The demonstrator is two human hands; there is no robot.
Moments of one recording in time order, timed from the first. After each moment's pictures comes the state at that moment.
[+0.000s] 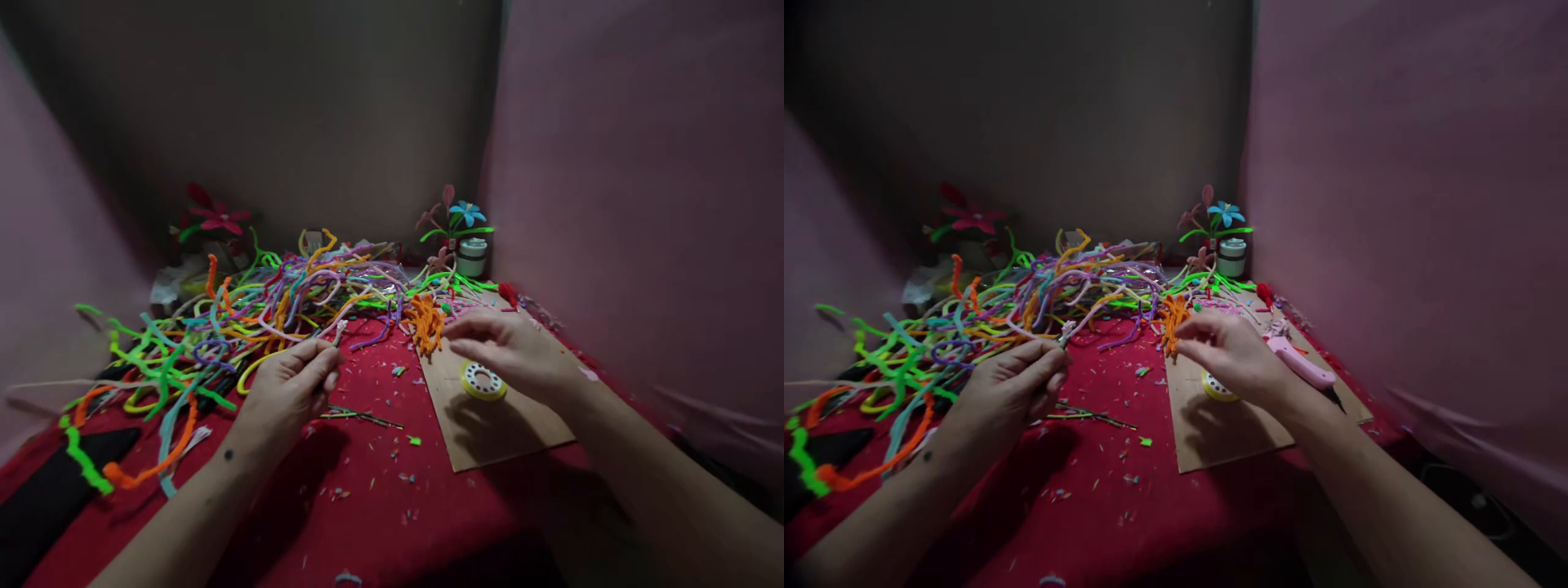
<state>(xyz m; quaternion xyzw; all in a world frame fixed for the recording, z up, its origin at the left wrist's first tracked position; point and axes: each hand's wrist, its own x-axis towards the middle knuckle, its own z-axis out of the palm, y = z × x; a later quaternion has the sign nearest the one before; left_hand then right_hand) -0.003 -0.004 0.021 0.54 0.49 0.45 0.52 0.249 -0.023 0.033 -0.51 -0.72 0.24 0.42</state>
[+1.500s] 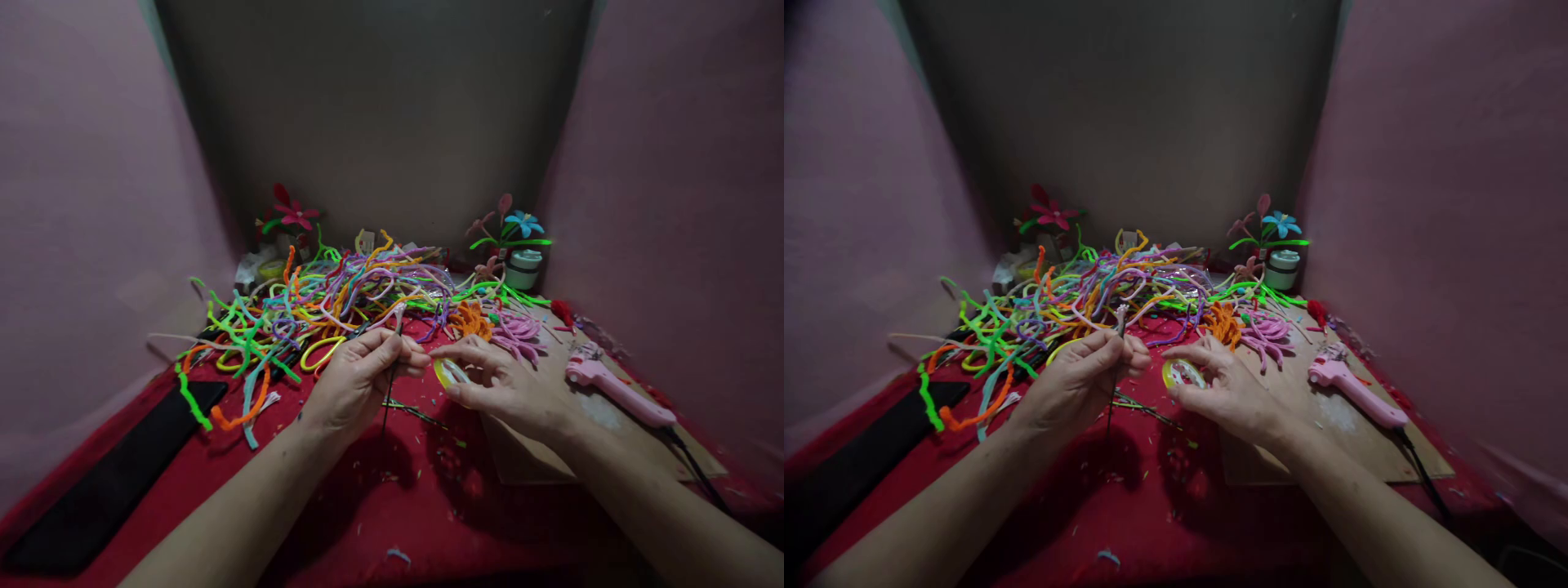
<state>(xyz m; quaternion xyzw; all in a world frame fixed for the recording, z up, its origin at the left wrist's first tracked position) -0.001 -0.011 0.022 0.47 0.27 0.53 0.65 0.190 -0.024 0.024 -0.46 -0.76 0.31 0.34</state>
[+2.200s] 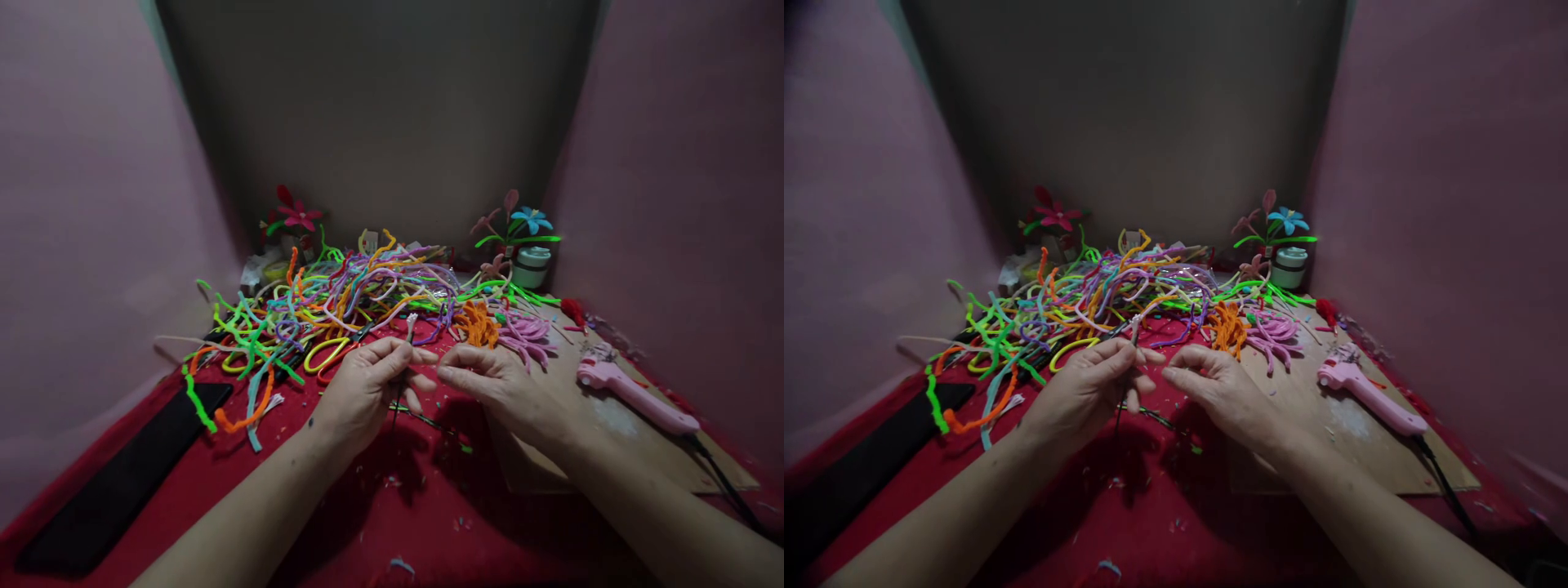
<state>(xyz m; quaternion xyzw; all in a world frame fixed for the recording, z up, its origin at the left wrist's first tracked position) 0.003 -0.012 0.016 0.47 0.31 0.47 0.68 0.178 -0.016 0.014 -0.40 -0.66 0.48 0.41</state>
